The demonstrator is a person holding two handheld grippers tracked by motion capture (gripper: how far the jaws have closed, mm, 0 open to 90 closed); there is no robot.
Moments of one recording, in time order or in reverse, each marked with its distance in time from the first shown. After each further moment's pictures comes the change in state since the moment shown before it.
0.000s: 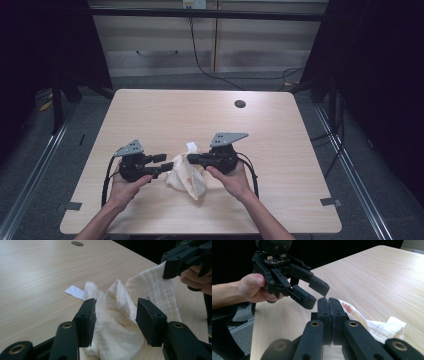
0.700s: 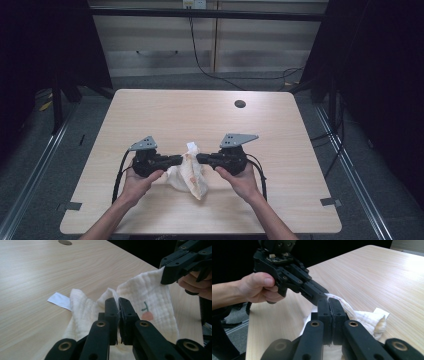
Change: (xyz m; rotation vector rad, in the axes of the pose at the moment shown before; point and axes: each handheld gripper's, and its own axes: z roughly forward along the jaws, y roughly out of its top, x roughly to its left) left arm -0.007 0.013 0.030 0.019 -0.055 -0.005; right arm -0.006 -0.009 -0.020 -0.004 -0.049 0.012
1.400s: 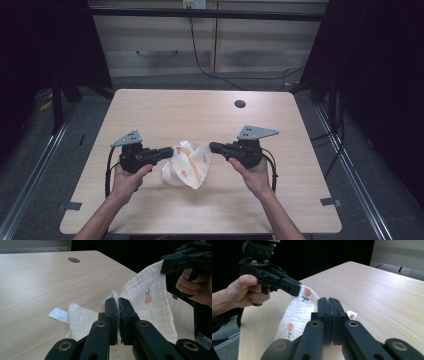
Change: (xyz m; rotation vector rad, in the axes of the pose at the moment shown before) left arm 0.001 0.015 -0.033 -0.102 0.015 -0.022; right arm -0.010 0.013 -0.038 -0.100 -0.085 0.010
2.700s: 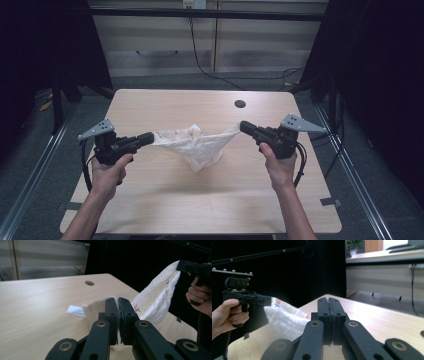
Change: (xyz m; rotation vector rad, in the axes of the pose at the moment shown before) left arm -0.003 0.036 -0.055 -0.143 0.088 -0.031; right arm -0.018 0.025 -0.074 -0.259 -0.147 0.058
